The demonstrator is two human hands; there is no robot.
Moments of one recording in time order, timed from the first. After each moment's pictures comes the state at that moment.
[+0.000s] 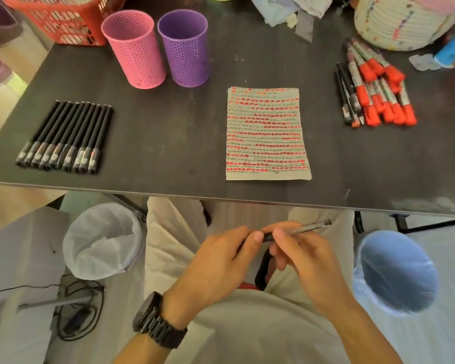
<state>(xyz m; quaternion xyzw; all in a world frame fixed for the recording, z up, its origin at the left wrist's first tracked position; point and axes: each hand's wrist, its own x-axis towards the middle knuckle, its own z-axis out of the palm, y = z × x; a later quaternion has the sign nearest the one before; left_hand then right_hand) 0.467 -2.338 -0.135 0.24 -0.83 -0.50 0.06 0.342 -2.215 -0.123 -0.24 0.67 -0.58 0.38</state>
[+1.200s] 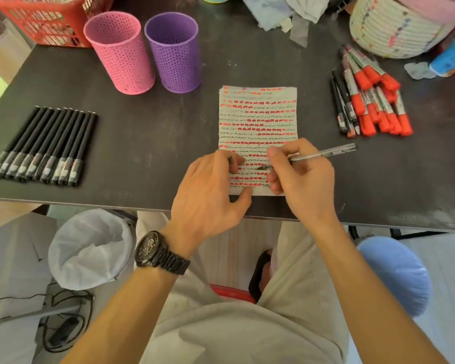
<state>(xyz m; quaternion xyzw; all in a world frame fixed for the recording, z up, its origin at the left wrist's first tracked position) 0.394 -2.416 -0.131 0.25 -0.92 -0.23 0.21 0.259 -2.310 -0.109 -0.28 0.71 -0.61 0.20</state>
